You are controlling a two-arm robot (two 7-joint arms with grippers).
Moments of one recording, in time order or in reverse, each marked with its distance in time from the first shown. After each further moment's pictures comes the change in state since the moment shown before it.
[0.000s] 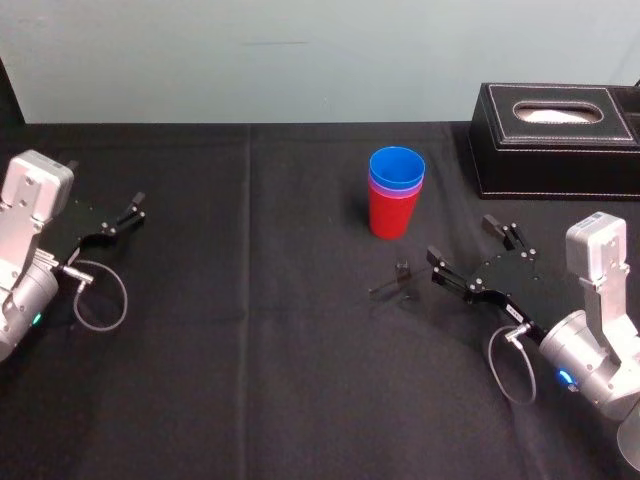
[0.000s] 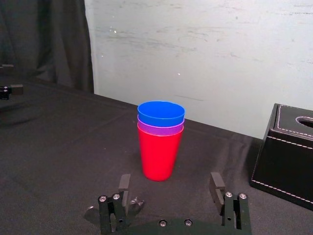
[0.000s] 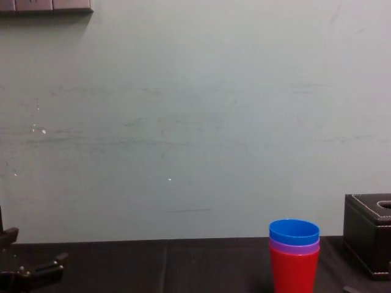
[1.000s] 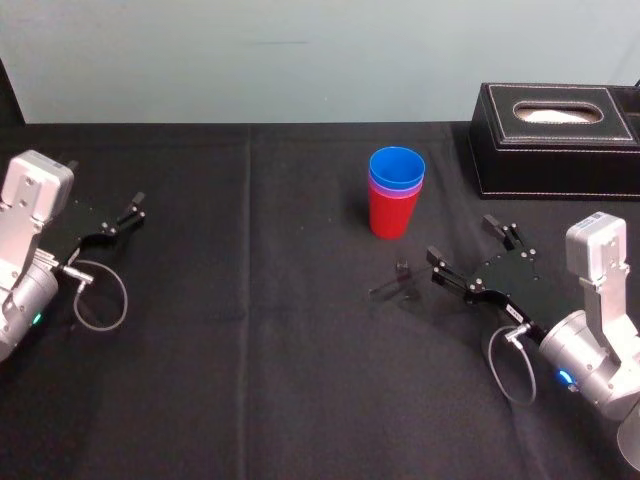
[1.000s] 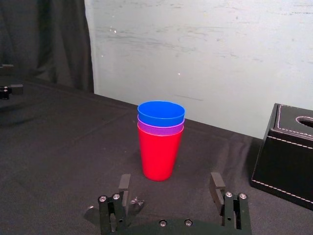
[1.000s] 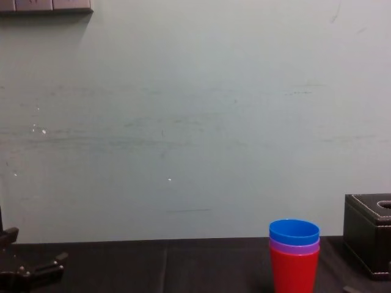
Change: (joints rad) left arm 0.000 0.000 0.000 0.000 0.000 0.000 0.000; right arm 0.000 0.000 0.000 0.000 0.000 0.001 0.000
